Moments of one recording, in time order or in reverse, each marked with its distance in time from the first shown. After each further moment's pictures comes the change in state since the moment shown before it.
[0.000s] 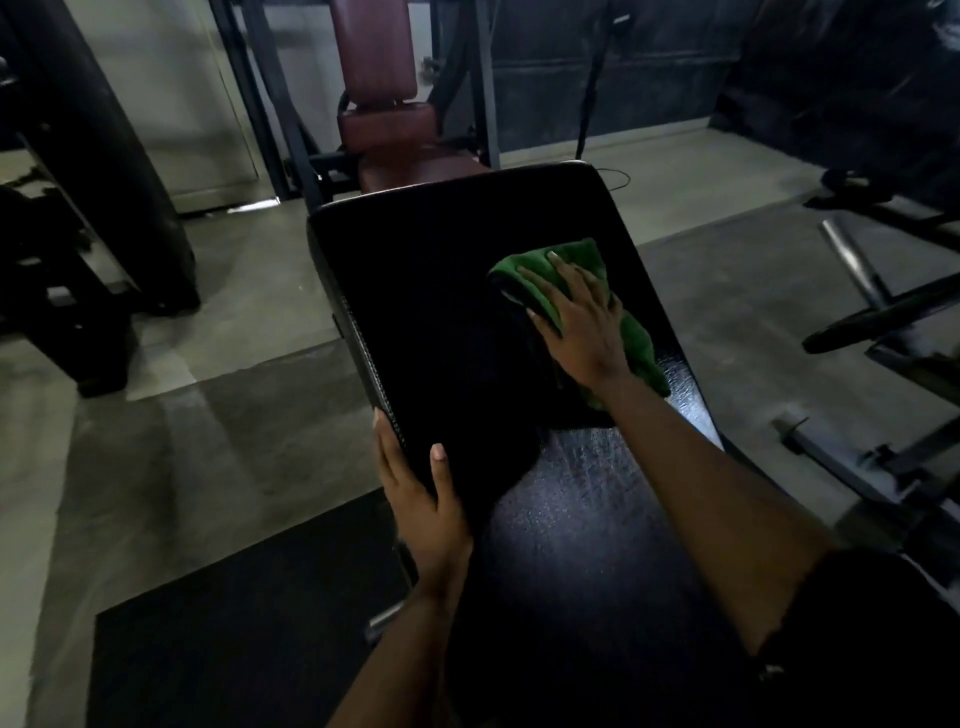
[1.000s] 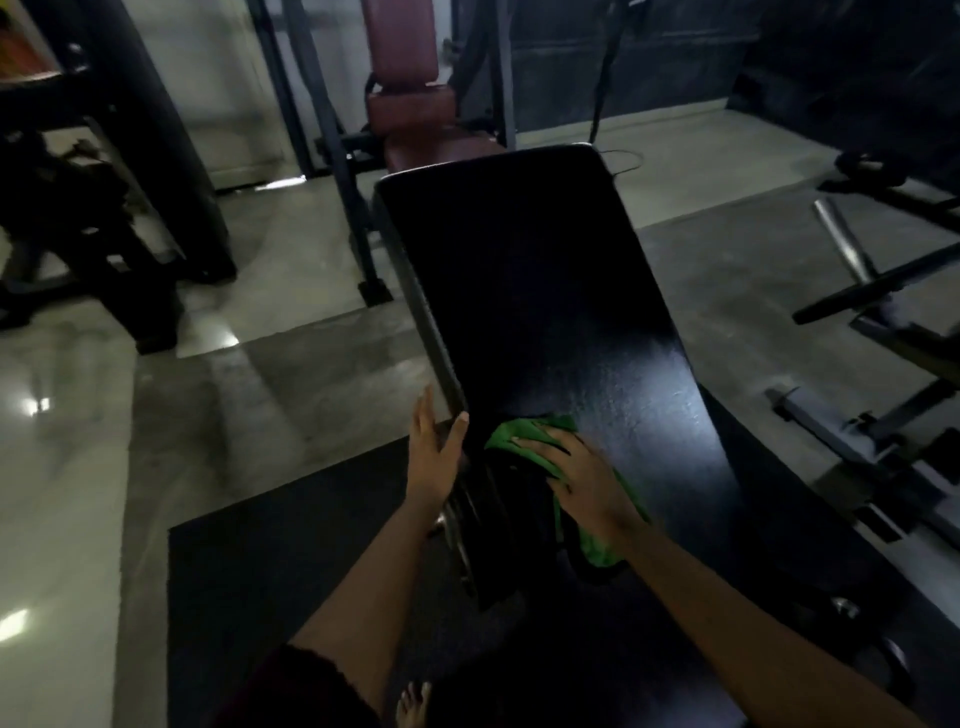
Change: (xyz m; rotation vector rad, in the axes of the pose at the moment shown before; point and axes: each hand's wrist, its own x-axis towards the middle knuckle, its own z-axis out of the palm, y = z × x) left_hand -0.033 0.012 -0.089 0.145 -0.424 -0.226; right_hand -0.244 -0.066 -0.066 0.318 -0.471 -0.049
